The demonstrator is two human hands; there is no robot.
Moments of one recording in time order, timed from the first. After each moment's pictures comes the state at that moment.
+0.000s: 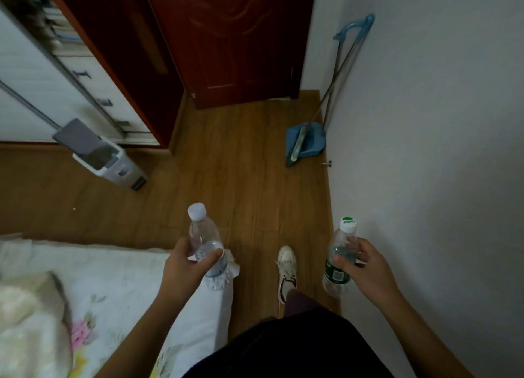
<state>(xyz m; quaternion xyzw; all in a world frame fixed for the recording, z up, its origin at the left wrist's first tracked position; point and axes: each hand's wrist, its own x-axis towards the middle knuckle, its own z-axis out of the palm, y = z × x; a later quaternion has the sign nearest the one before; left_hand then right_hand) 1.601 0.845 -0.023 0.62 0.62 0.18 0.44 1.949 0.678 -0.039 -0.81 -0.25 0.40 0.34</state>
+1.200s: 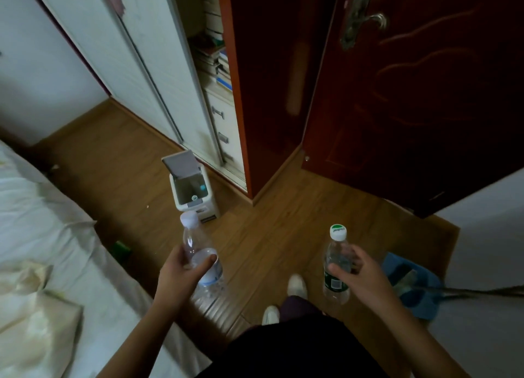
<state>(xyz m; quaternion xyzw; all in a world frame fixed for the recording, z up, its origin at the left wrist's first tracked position) 1.518 1.289 -0.018 0.39 0.77 0.34 0.38 1.907 1.357 -0.017 -0.70 -0.51 0.49 0.14</state>
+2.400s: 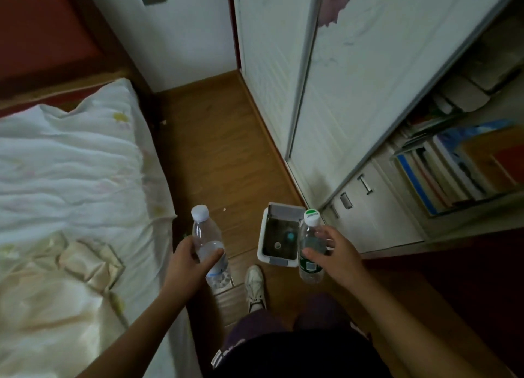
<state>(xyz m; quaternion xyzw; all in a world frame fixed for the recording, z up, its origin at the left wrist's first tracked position) 1.162 1.496 -0.060 0.20 0.88 0.34 0.28 1.403 1.736 -0.056 -0.49 -0.68 0.54 0.00</state>
